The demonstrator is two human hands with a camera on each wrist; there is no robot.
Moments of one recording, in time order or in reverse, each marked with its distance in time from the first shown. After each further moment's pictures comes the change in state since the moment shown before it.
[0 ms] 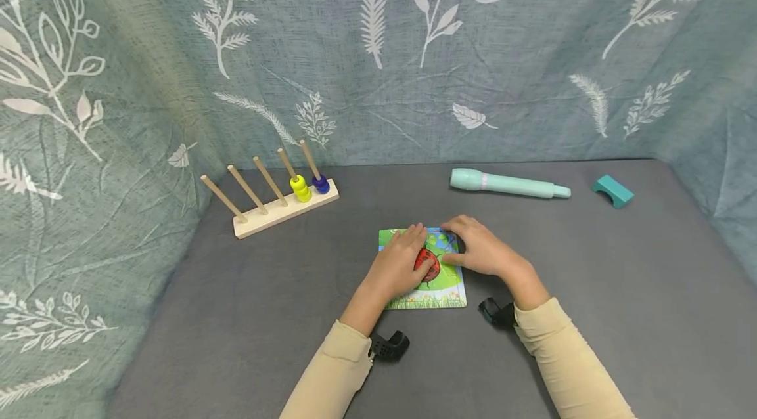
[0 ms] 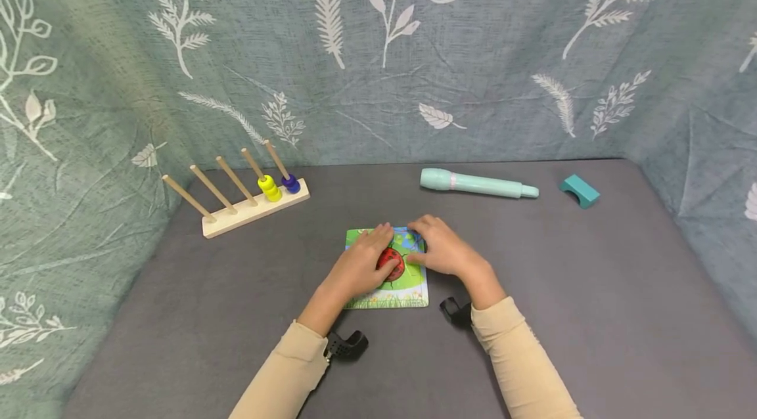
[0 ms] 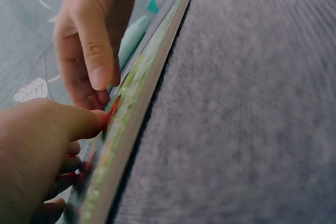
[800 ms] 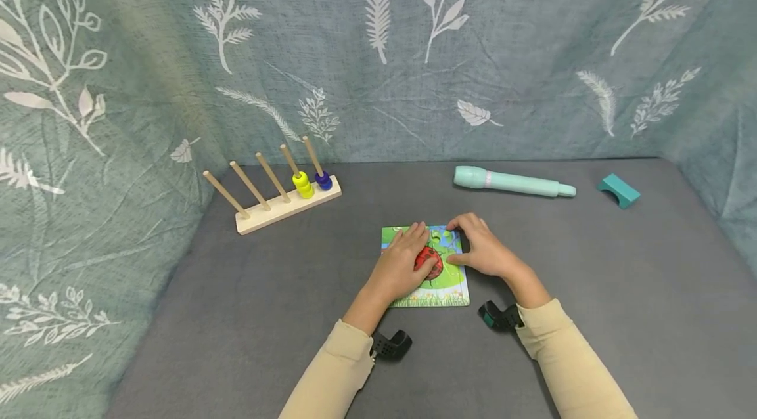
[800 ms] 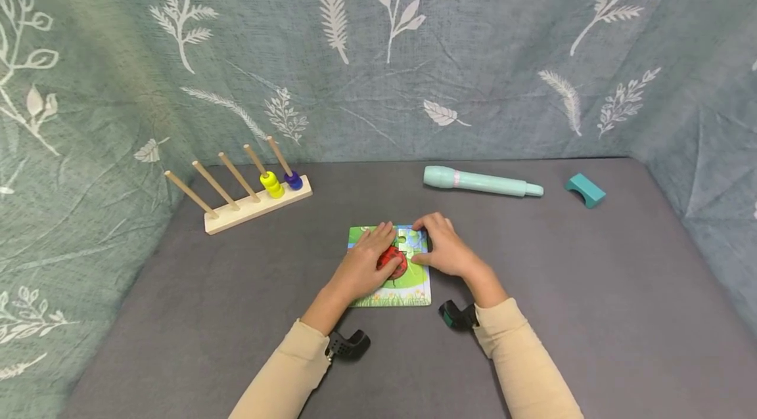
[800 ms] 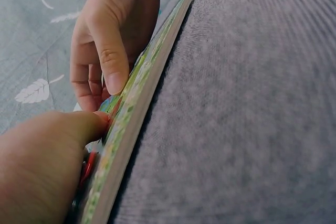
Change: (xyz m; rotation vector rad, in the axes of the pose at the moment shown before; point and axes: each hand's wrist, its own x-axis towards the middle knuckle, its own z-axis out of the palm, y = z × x) left_hand -0.005 -0.005 0.014 -0.099 0.046 -0.014; right_hand 0.000 0.015 0.017 0.196 0.065 0.023
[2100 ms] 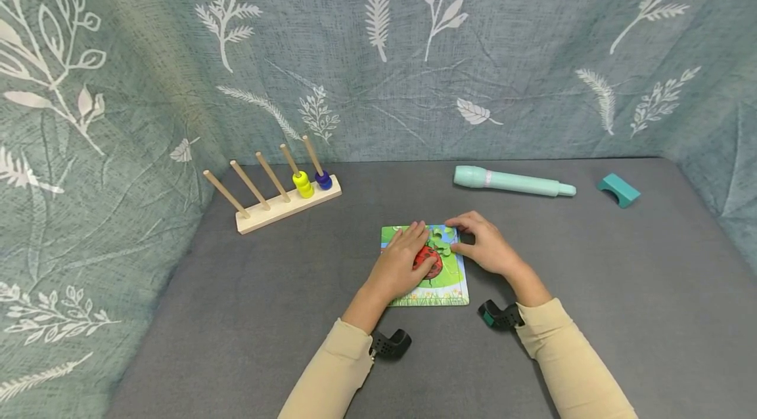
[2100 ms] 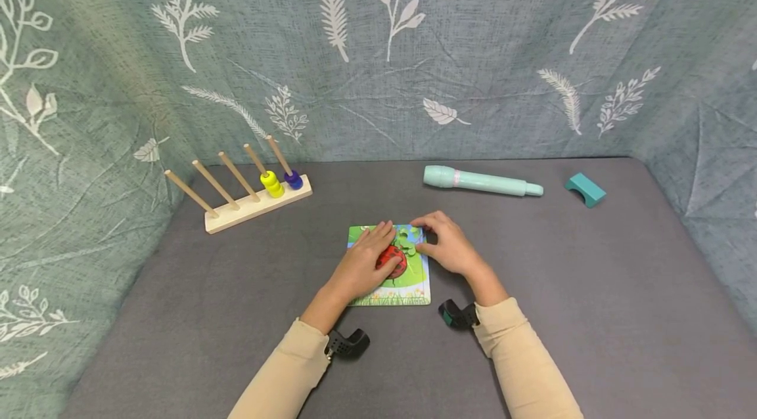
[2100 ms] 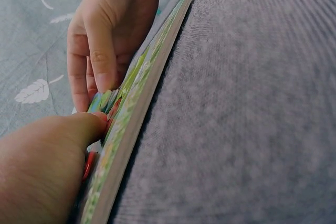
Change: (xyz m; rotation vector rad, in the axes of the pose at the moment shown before) left_hand -0.002 -0.002 0.002 -0.015 0.013 0.003; right_hand -0.002 0.001 -0.003 0.069 0.089 -0.010
